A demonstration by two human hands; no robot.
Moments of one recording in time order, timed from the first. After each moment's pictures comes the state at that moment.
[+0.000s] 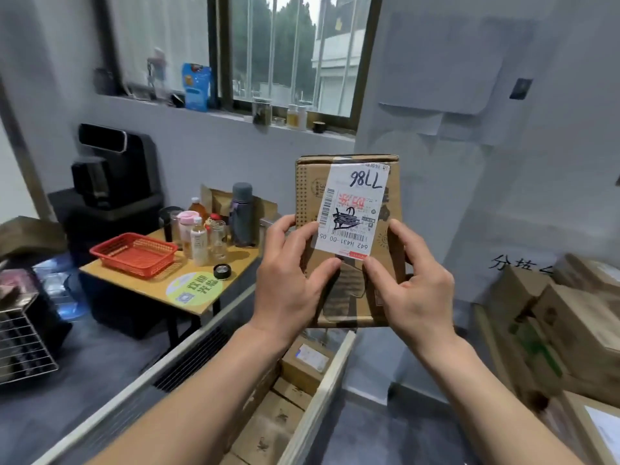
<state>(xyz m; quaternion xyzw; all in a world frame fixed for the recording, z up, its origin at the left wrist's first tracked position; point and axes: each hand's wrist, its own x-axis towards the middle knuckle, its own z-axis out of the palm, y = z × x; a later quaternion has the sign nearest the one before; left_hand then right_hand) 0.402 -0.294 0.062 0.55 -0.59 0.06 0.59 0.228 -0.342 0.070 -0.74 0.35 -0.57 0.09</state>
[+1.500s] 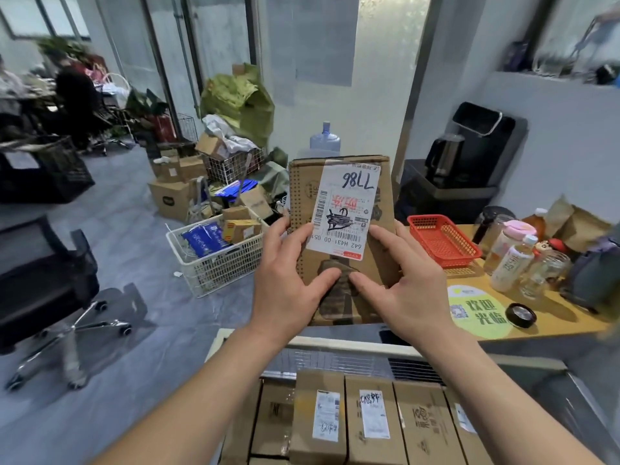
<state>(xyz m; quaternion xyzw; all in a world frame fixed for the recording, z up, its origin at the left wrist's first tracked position) 0.622 -0.123 -0.004 0.84 -0.17 0.28 0.43 0.596 -0.312 -0.002 -0.86 -0.12 -0.33 0.36</state>
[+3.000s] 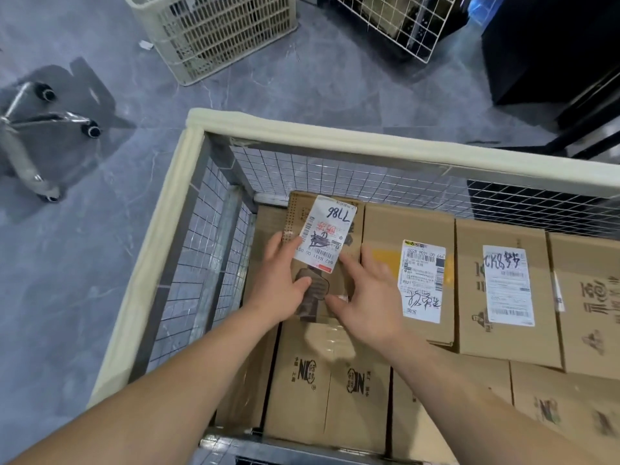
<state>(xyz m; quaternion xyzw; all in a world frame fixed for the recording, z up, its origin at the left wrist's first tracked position) 0.696 0.002 -0.578 0.90 0.07 -0.24 0.36 0.663 -0.170 -0.590 -0.96 -0.02 0.12 0.26</state>
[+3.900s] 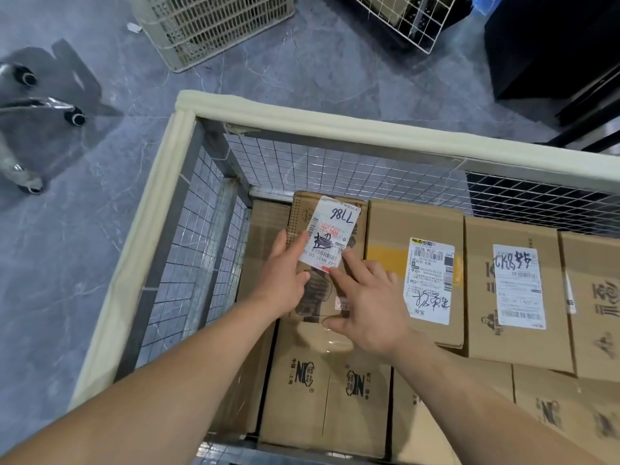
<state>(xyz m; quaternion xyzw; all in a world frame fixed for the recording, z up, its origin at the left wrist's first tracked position) 0.708 -0.001 -0.619 0.88 0.06 -0.29 0.36 0.663 -0.176 -0.608 -0.97 -0.12 0.20 0.11</state>
